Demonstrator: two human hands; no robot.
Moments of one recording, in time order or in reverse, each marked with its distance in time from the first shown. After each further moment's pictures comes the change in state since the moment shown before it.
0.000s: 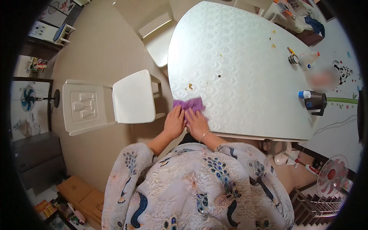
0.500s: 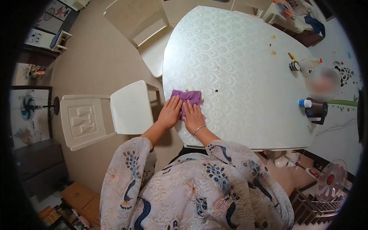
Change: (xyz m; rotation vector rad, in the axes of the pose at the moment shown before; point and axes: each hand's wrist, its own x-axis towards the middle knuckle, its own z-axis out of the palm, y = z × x) left_hand 0.121 -0.059 -0.011 0.055 -0.094 0.109; right_hand 0.098 0.045 -0.014 -0.063 0.087 0.100
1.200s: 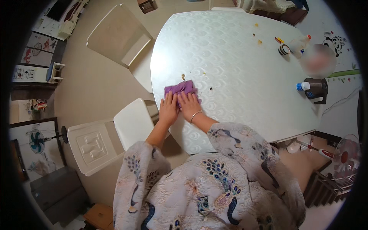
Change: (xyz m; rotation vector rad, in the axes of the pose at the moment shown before) left_hand 0.088 -0.002 -0.012 0.009 0.034 -0.140; right_hand 0.085 0.047 -0.018 -0.118 0.033 0.065
